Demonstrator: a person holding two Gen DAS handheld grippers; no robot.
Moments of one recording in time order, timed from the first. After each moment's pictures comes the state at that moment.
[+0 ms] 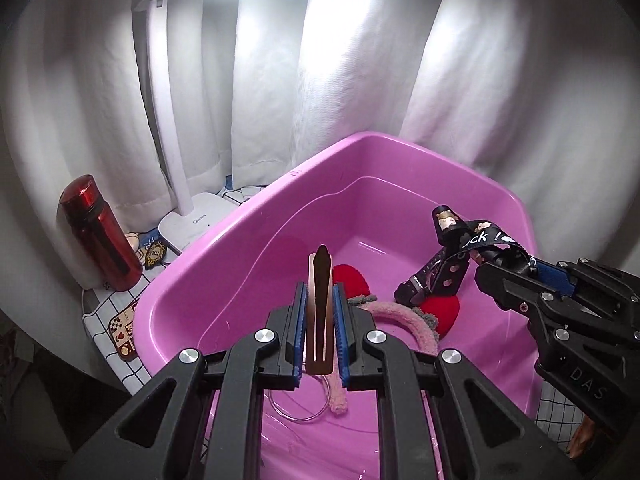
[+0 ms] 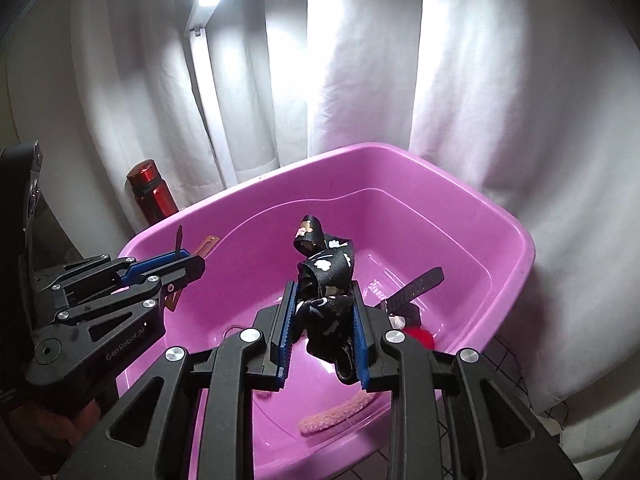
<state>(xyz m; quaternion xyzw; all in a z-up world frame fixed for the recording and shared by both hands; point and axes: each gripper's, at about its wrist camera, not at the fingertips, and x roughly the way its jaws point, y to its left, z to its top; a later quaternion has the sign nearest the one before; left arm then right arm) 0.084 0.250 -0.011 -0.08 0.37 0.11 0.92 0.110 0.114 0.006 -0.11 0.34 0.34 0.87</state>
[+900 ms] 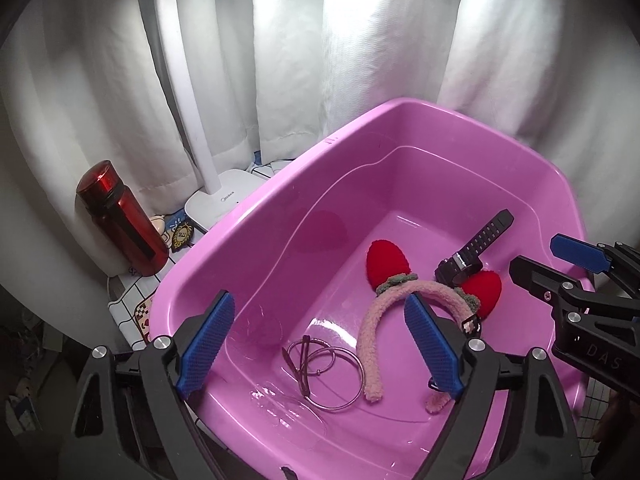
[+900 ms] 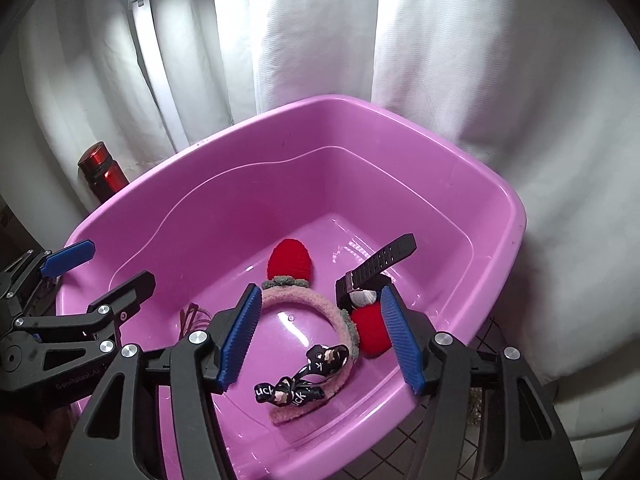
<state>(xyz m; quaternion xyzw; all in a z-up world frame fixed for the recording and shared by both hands) 0.094 0.259 -0.023 -0.06 0.41 0.16 0.89 0.140 0.114 -0.016 -0.11 0.40 0.27 0.87</state>
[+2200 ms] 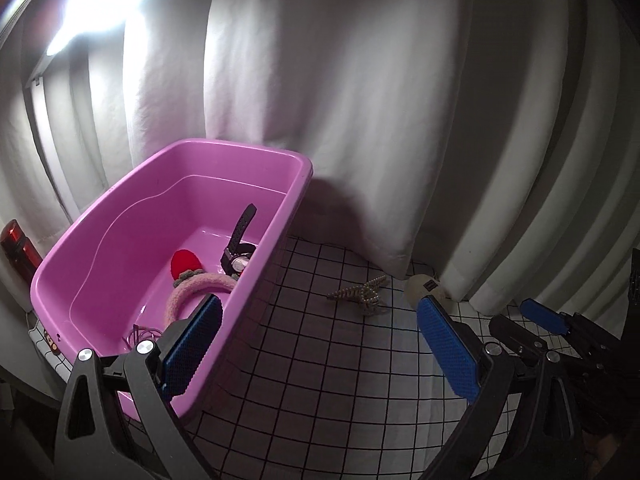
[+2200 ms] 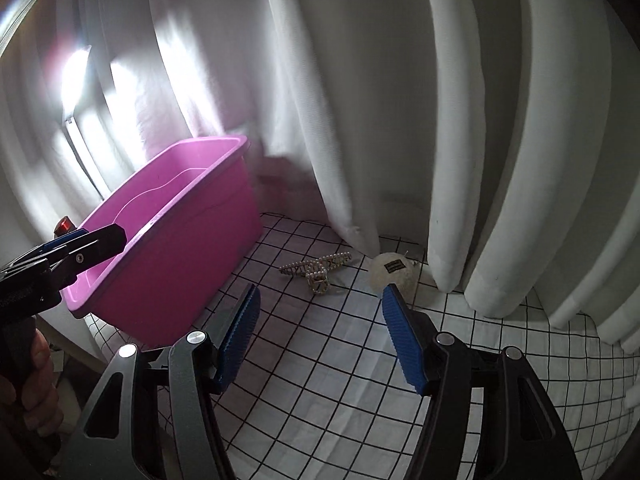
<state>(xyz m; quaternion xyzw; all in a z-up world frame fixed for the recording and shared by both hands) 0.034 0.051 0.022 -0.03 0.36 -0.05 0.93 -0.003 -0.150 -0.018 0.04 0.35 0.12 0.93</state>
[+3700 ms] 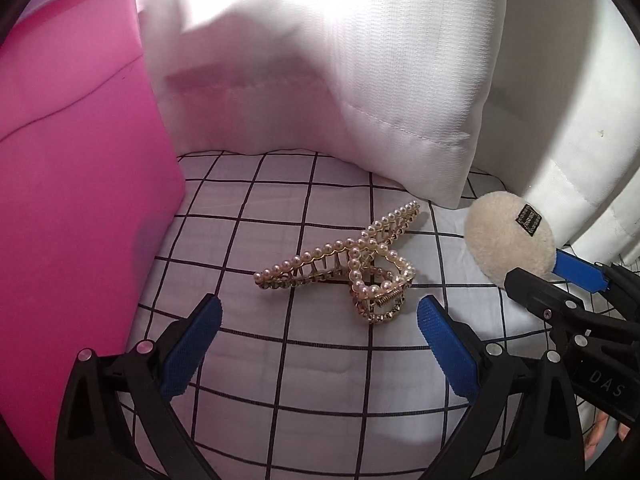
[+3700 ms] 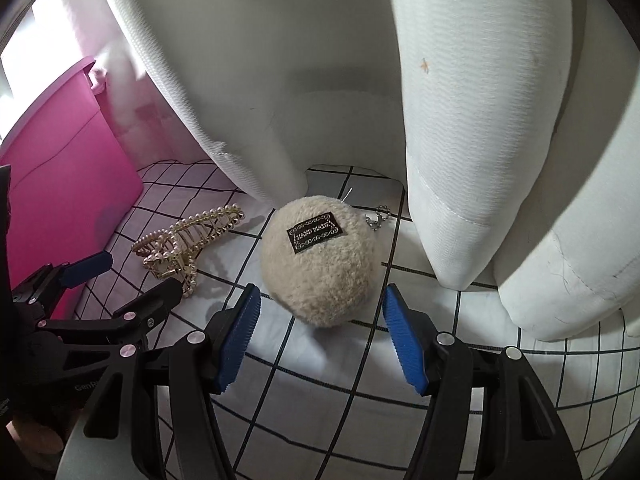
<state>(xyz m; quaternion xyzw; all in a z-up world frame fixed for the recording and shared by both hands) 0.181 -0.025 -0.181 0.05 0.47 -0.05 0.88 0.151 -0.187 -0.176 0.06 0.44 0.08 0.89</state>
